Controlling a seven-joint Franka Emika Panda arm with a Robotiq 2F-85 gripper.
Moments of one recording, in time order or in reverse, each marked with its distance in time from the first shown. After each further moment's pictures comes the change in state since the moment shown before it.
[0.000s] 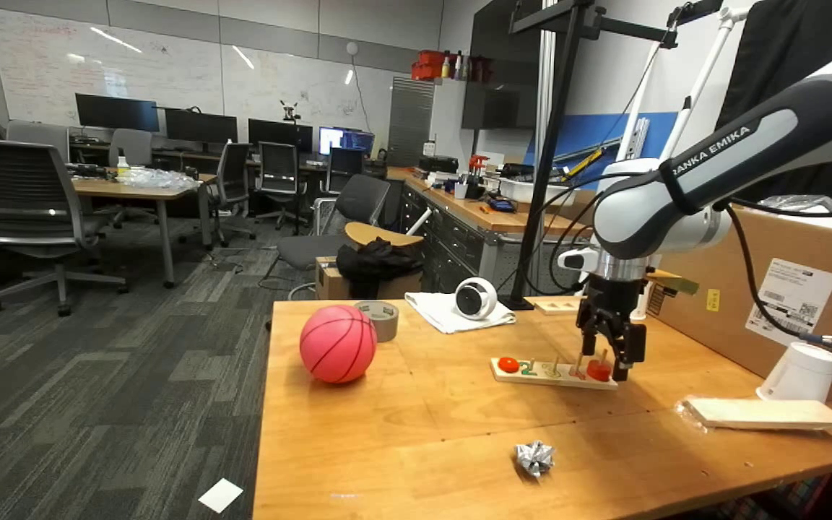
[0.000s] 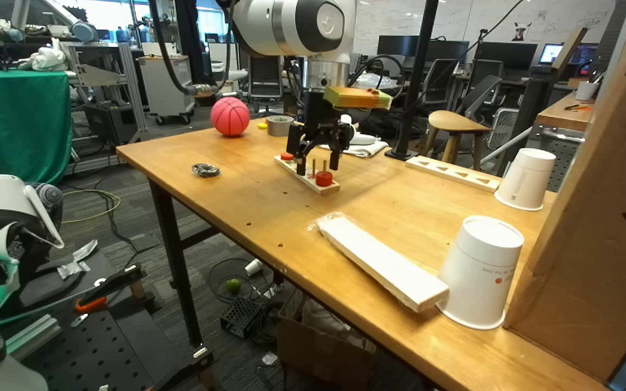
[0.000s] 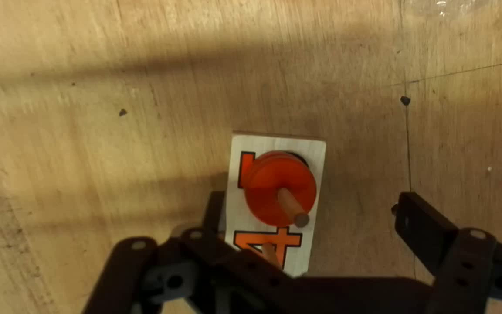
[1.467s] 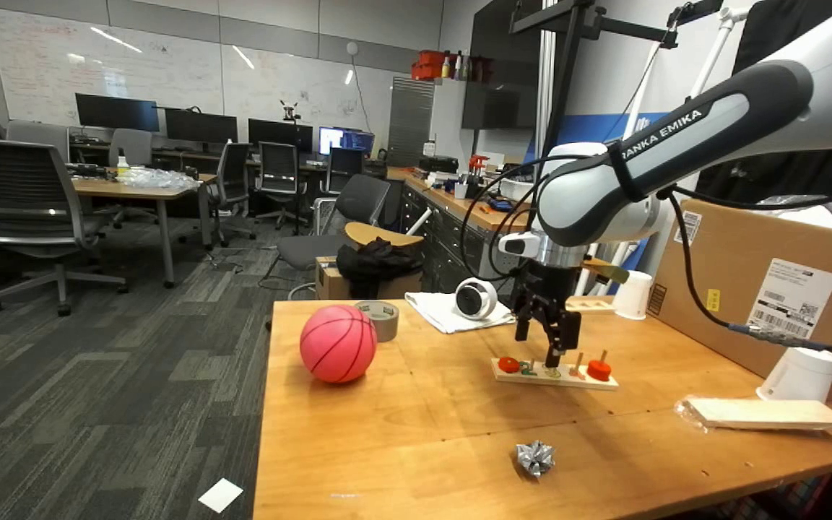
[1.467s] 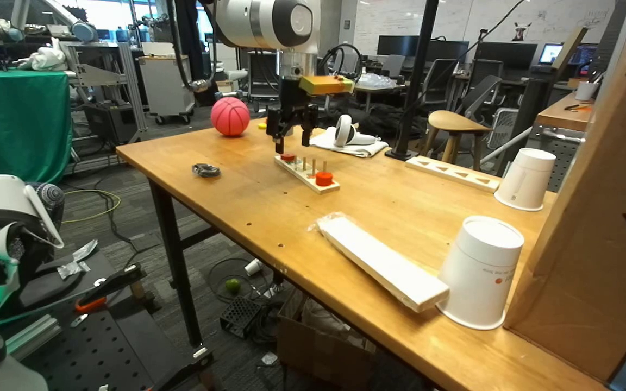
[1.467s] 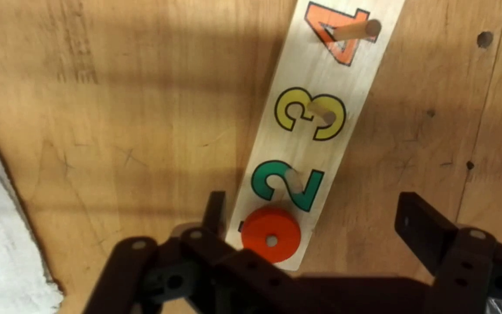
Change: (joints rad) arm 0.074 0.073 0.100 0.125 0.031 0.022 -0.043
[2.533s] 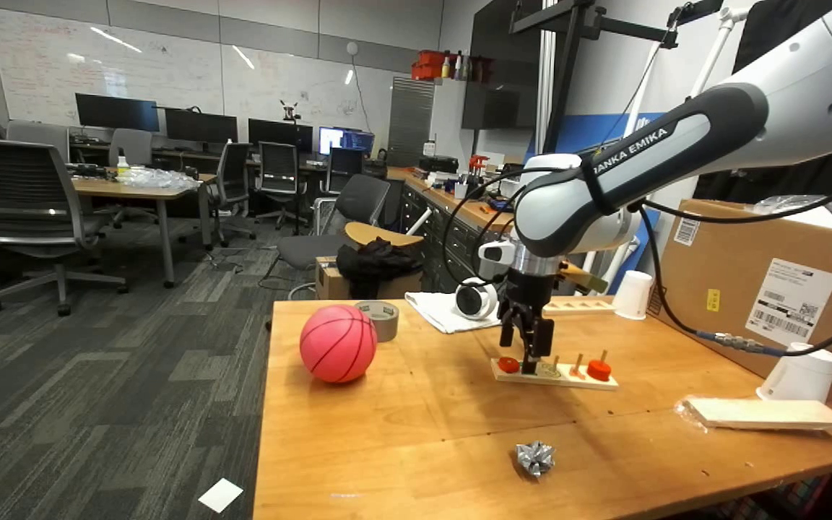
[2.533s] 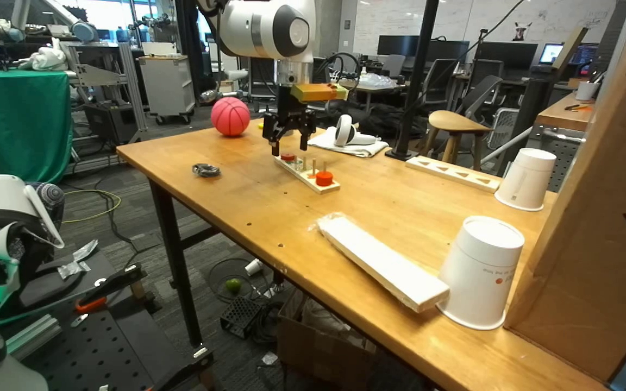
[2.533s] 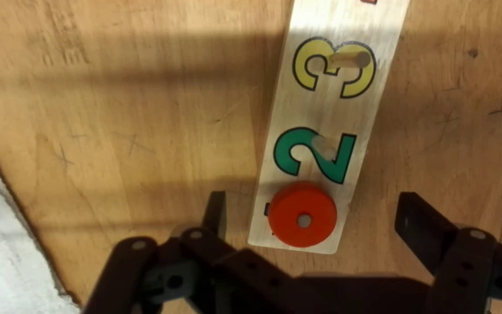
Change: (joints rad) arm 0.038 0.081 0.000 0.073 -0.015 -0.001 0.161
